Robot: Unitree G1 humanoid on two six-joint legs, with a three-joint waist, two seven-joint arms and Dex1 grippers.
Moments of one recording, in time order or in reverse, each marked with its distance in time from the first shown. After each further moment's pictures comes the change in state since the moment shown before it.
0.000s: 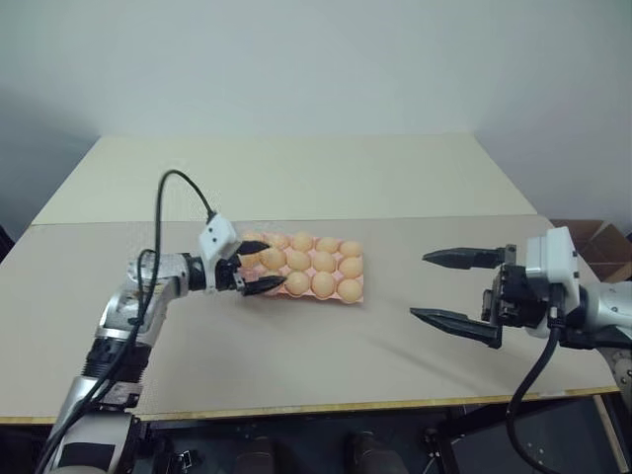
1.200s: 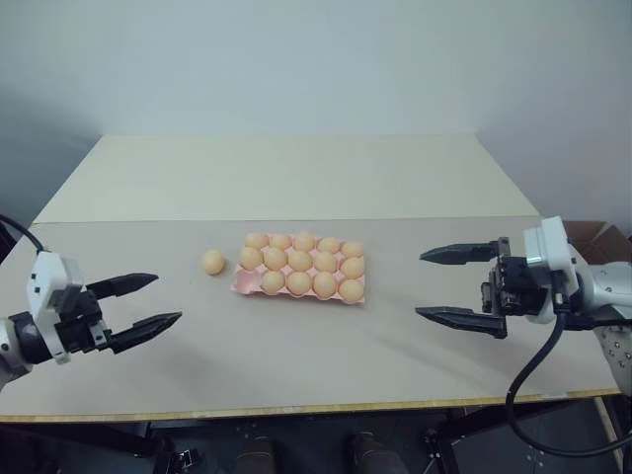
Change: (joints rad) left arm 0.634 0.247 0.576 -0.338 -0.304 0.120 -0.039; right arm -0.113 -0.003 0.067 0.167 -0.043 -0.049 0.179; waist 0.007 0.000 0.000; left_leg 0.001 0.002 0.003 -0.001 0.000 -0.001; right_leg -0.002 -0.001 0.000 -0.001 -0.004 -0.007
